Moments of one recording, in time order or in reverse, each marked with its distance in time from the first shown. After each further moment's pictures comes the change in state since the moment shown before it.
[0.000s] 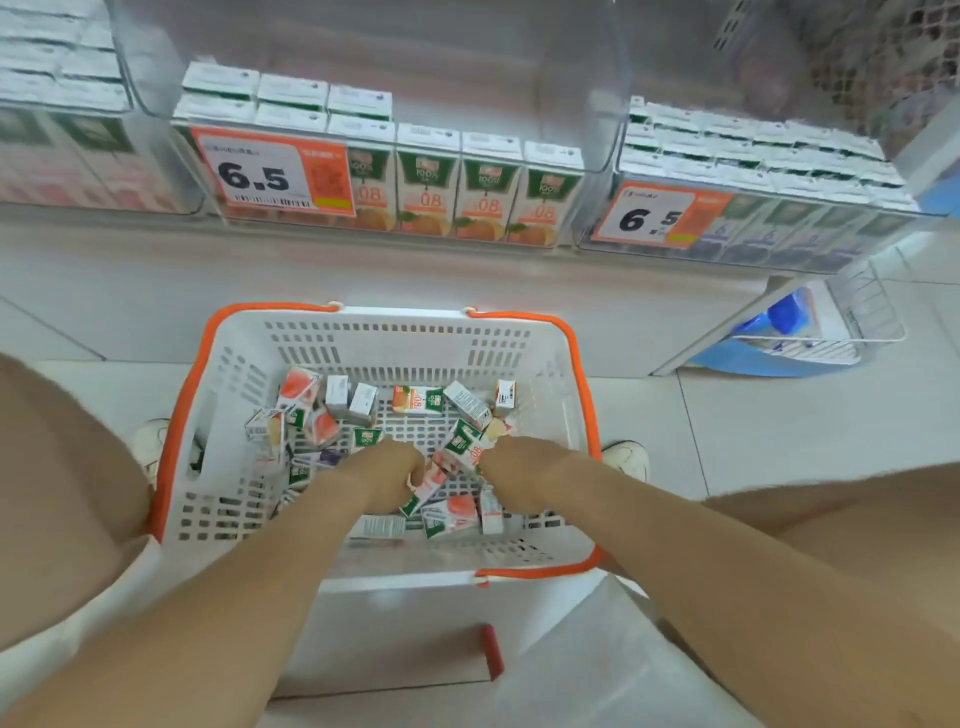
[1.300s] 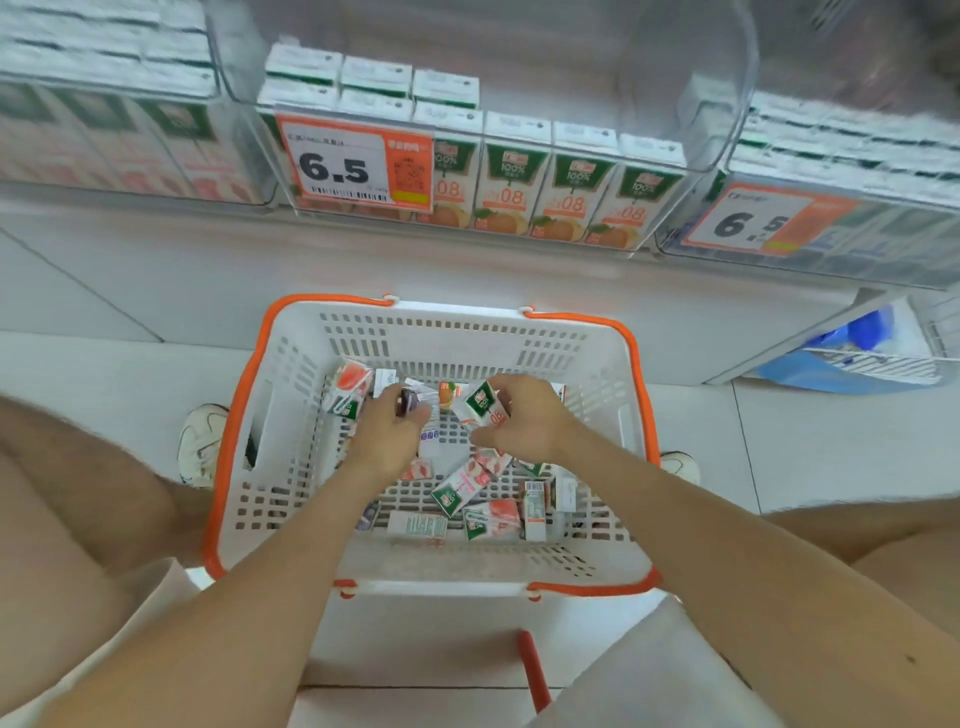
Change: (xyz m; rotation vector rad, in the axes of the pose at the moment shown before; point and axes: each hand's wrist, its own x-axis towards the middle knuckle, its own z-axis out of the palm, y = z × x) left_hand -0.005 -0.037 -0.009 -1.006 0.582 -0.245; right_hand 0.060 -0.017 -0.035 0.809 0.421 0.013
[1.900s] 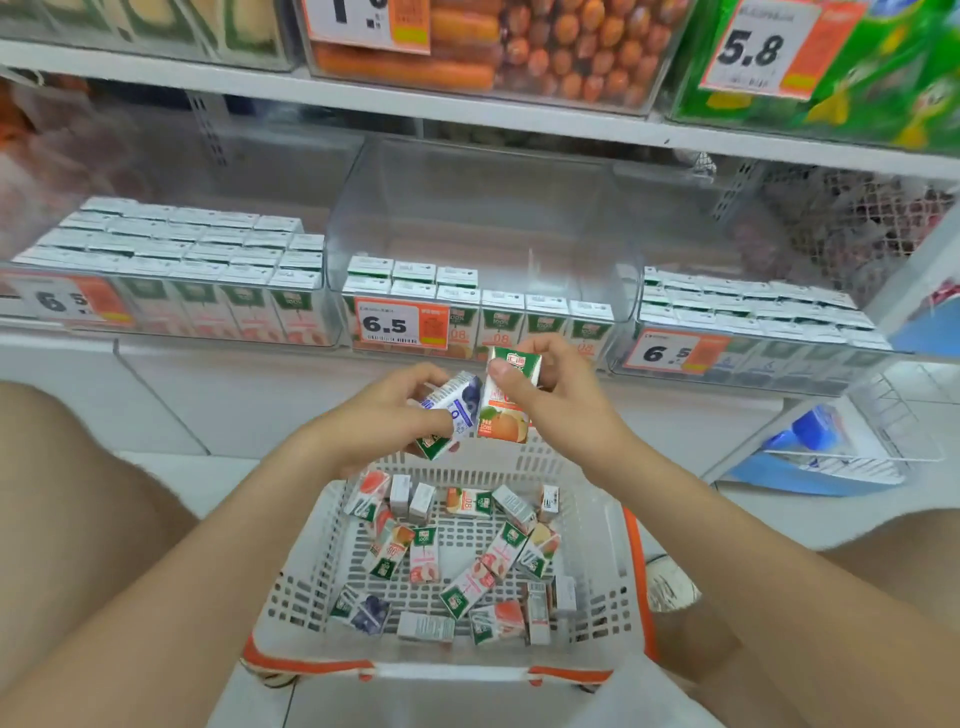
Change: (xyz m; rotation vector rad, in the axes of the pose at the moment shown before) left_hand -0.088 0.192 -0.119 -0.032 -0.347 0.277; right_hand -0.095 -0.119 -0.115 0.581 0.408 -0.276
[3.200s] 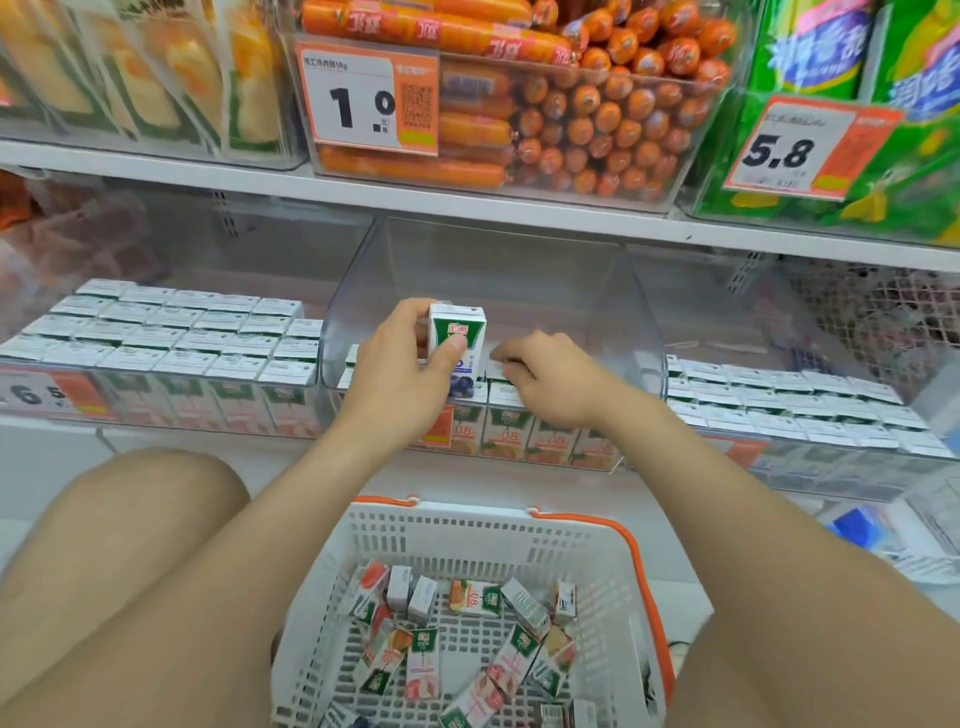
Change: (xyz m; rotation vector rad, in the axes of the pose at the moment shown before) left_hand 0.064 0.087 -0.030 0.199 0.663 0.459; right_hand 0.141 -0.061 -0.023 -1.003 -0.211 -0.252
